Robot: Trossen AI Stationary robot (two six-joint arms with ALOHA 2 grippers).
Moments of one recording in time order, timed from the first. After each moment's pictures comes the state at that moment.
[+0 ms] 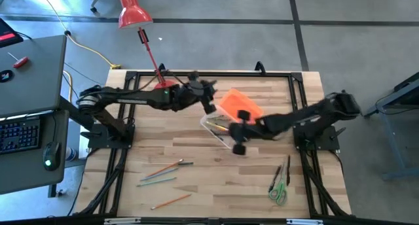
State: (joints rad) left arm 0.14 1.56 1.25 -0.12 -0.56 0.17; right arm 0.13 1.55 0.97 -0.34 0.29 0.18
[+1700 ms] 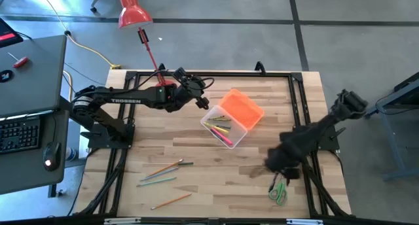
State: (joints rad) left arm 0.14 1.51 1.25 -0.34 -0.82 0.07; right arm 0.63 1.41 1.00 -1.38 -0.14 0.59
